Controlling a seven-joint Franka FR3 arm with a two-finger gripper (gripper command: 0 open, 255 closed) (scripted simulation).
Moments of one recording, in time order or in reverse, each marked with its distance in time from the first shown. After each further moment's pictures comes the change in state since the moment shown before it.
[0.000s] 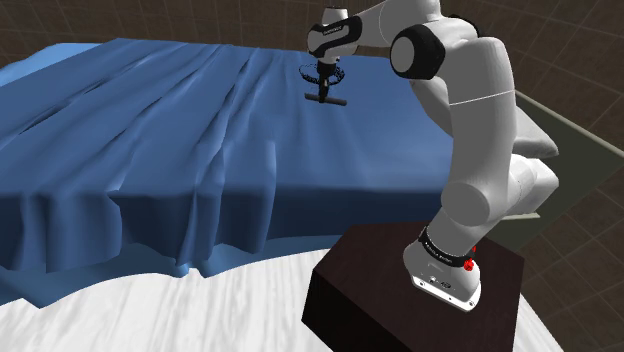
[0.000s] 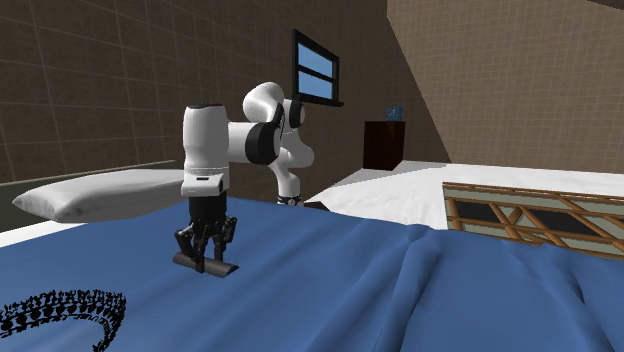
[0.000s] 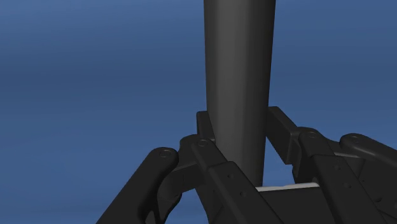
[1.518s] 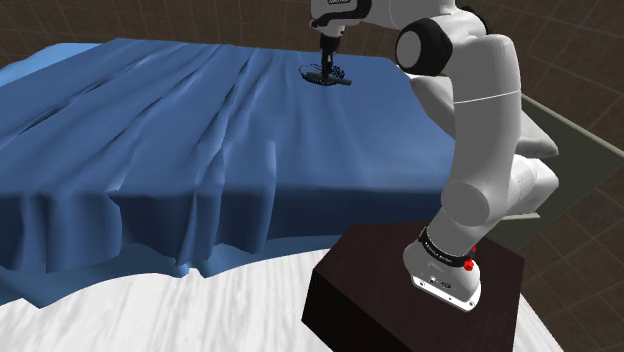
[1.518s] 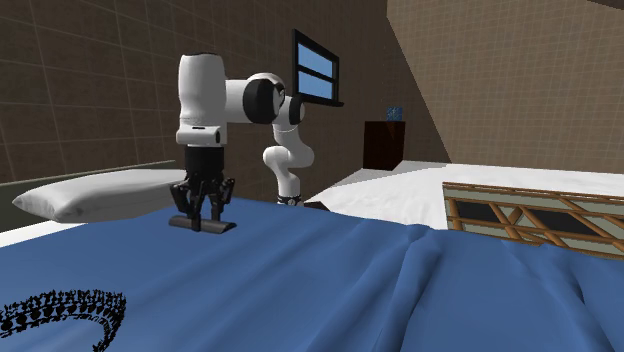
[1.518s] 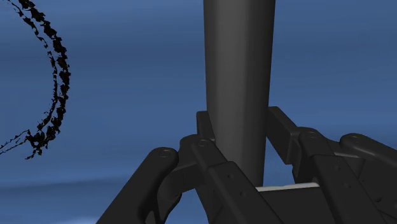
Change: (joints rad) arm -0.003 -0.049 -0.006 0.163 -0.009 -0.212 0.007
